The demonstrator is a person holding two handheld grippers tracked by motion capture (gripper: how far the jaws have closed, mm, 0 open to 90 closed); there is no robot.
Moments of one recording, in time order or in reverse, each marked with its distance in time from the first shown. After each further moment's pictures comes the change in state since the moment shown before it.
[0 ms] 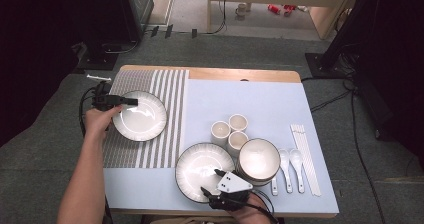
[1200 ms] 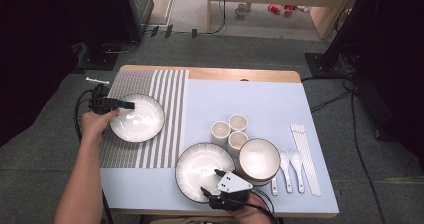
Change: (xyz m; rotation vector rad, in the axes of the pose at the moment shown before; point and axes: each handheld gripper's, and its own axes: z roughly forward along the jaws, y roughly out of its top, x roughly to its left) left arm 0.005 -0.007 -0.004 0.018 0.094 0.027; right arm 0.000 0.000 0.000 0.002 0.004 0.002
